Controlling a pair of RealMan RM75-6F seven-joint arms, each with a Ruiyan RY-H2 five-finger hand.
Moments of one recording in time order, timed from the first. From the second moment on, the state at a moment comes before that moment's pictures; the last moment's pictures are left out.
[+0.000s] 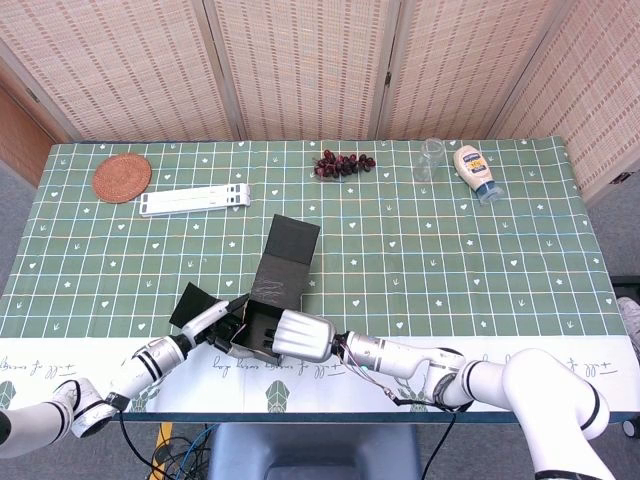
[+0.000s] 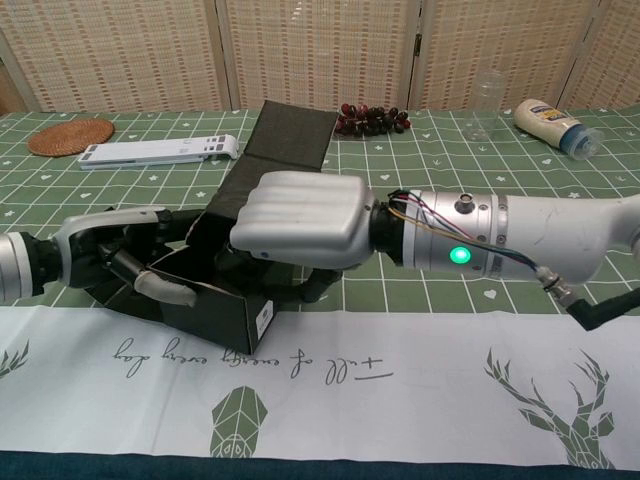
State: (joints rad) left arm -0.80 -1.55 0.16 -1.11 1.66 0.98 -1.41; right arm 1.09 -1.74 -0.04 -1.09 -1.86 1.04 -0.04
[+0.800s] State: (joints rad) left arm -0.77 -1.46 0.10 -1.29 1.57 0.96 -1.13; right arm 0.89 -1.65 -0.02 -1.27 -1.66 1.11 -0.10
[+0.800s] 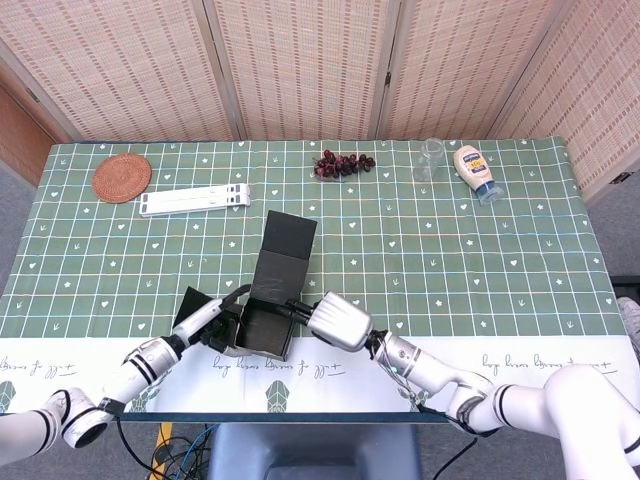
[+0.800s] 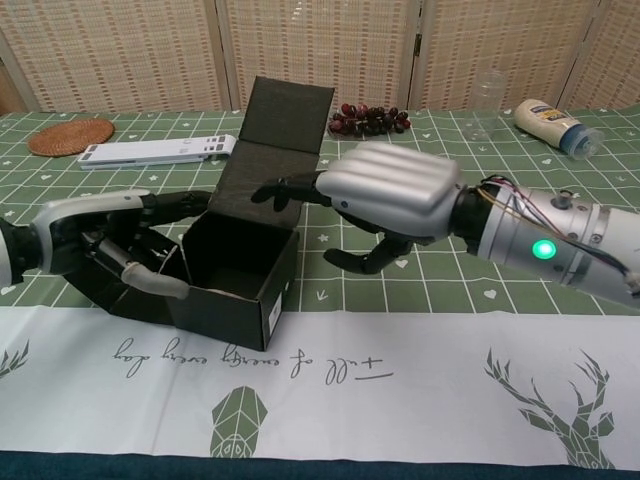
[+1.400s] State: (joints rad) left arm -0.73 -1.35 0.06 -1.42 1.51 0.94 -1.01; right arm 0.92 -1.60 0.09 -1.39 -1.44 0.86 -0.07
